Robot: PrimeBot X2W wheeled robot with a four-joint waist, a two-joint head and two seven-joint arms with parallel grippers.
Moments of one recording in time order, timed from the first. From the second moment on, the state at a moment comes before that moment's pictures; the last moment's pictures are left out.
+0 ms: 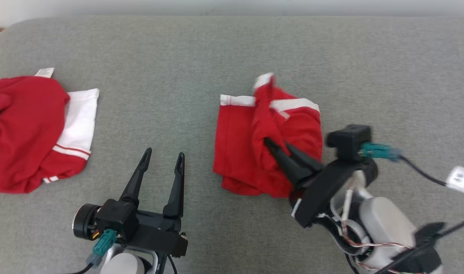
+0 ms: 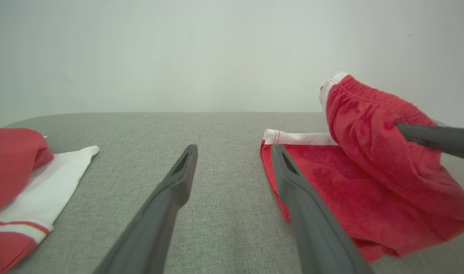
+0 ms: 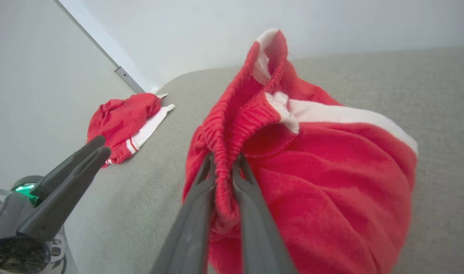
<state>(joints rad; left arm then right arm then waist) -0.37 0.19 -0.45 0.00 -0.33 0.25 -0.26 -0.47 -0.25 0.59 -0.01 0.63 0.13 0.26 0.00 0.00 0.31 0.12</state>
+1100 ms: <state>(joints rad) -0.36 0.18 -0.43 0.02 -0.33 0.24 -0.26 -0.54 -0.24 0.66 0.12 0.58 0.13 -0.07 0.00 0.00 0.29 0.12</state>
